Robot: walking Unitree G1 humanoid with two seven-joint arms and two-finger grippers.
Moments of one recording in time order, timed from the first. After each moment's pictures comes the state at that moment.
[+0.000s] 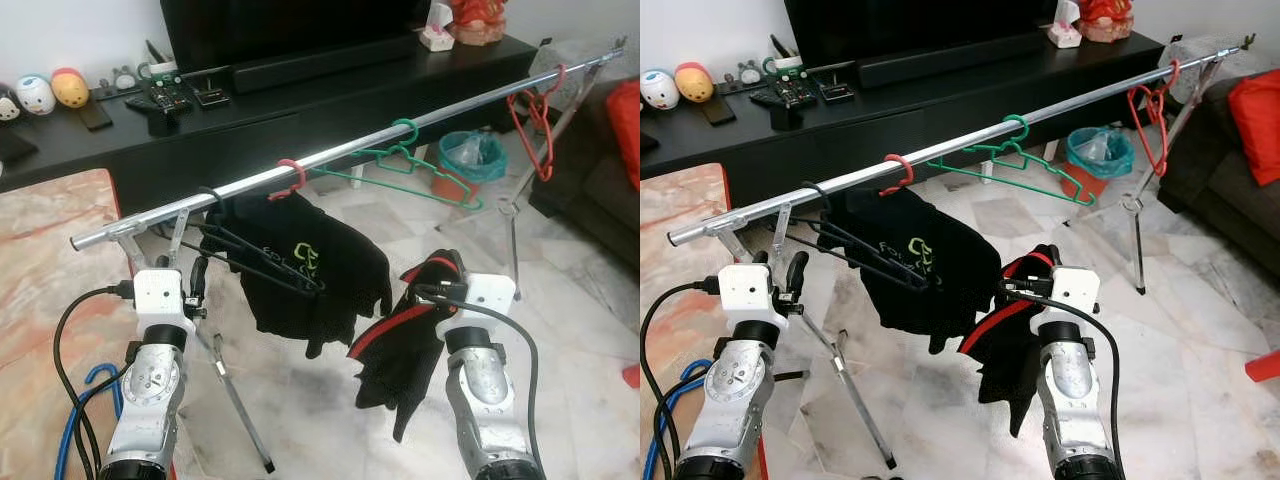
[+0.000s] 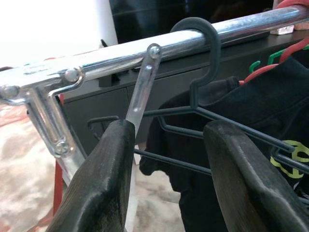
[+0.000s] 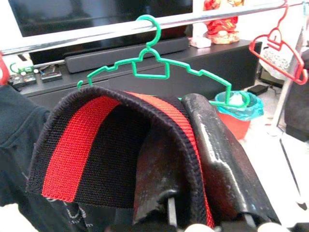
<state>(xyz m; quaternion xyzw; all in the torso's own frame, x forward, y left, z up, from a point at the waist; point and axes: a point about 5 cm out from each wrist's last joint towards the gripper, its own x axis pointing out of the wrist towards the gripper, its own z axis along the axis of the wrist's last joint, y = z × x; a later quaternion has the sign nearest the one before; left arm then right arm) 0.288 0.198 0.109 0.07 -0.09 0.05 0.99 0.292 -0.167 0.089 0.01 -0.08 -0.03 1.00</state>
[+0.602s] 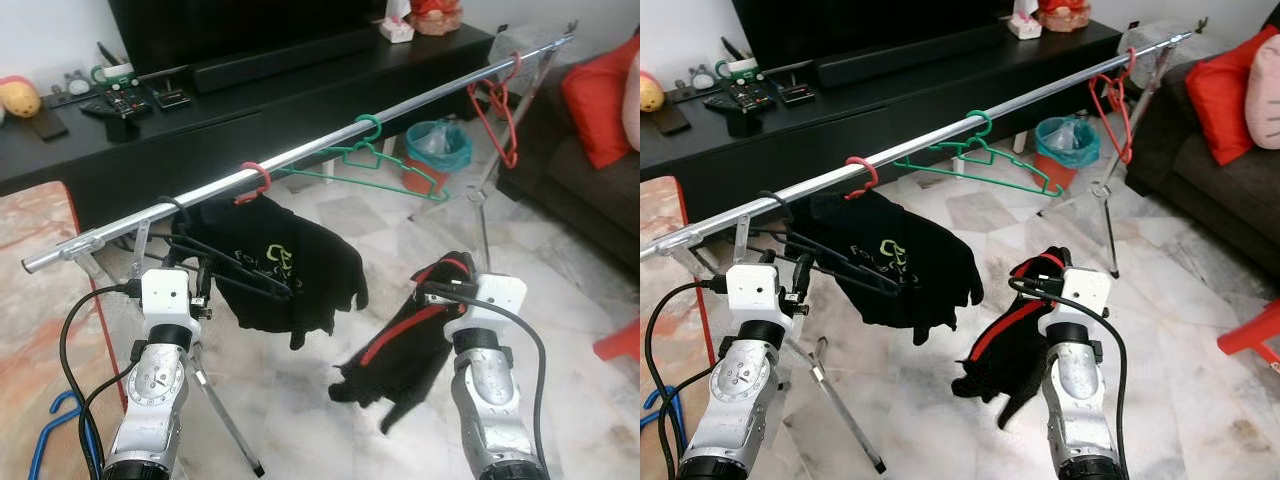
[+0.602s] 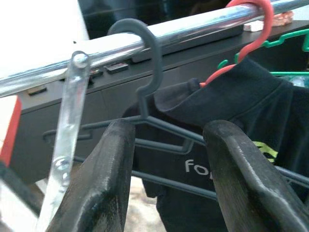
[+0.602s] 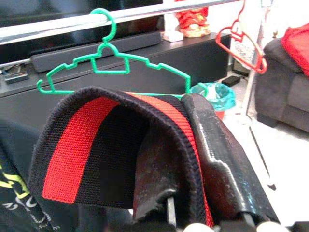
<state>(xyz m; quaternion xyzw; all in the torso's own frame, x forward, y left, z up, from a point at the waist) 0.288 0.194 0.108 0.07 -0.09 0.04 0.99 0.292 -0.171 0.087 0.02 -0.07 -0.04 1.00</state>
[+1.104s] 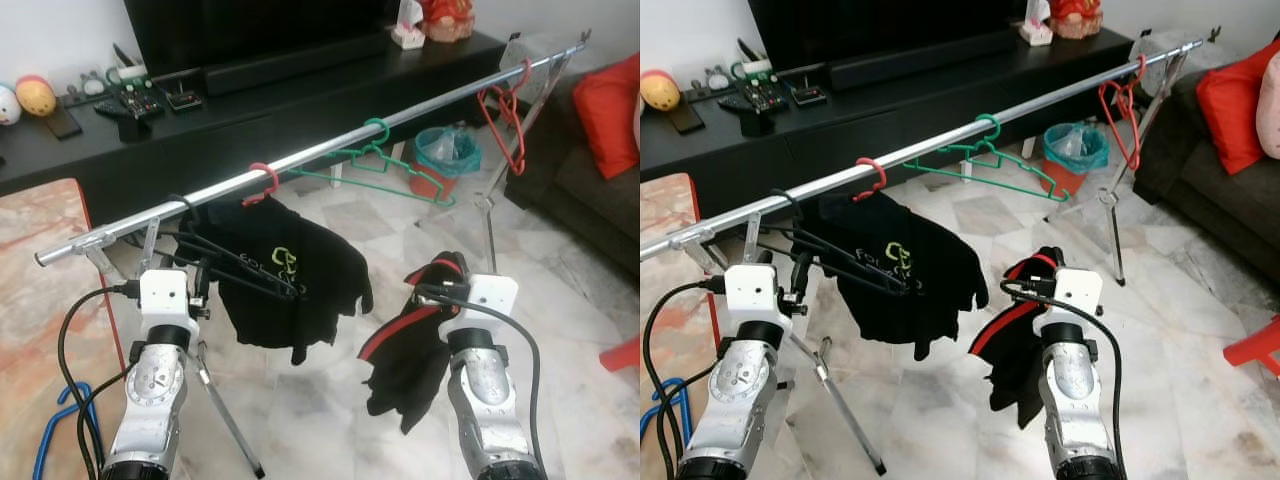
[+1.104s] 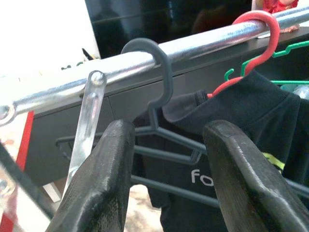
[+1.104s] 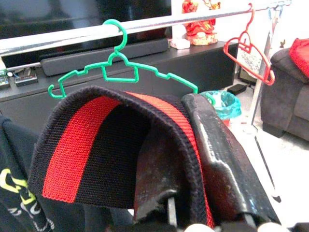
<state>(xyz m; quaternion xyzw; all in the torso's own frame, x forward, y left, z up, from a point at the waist) 0.288 0.197 0.108 0.07 -0.09 0.05 0.99 0.292 -0.168 0.087 0.01 -0.07 -0.03 1.00</state>
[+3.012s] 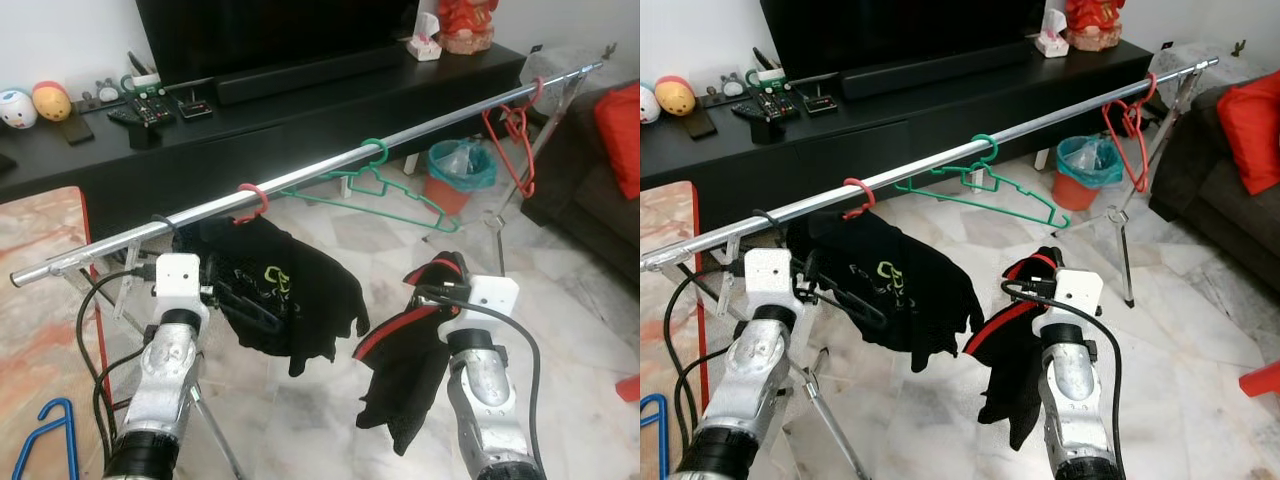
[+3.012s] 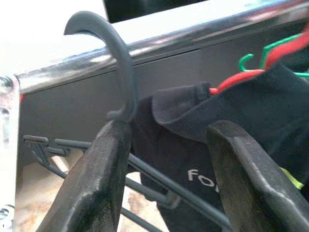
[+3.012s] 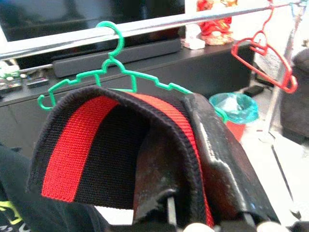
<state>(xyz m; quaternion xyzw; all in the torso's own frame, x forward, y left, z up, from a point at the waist) 0.320 0.191 0.110 0.06 -0.03 0.08 1.00 0.291 -0.166 0.087 0.01 -0.07 -0.02 1.00</state>
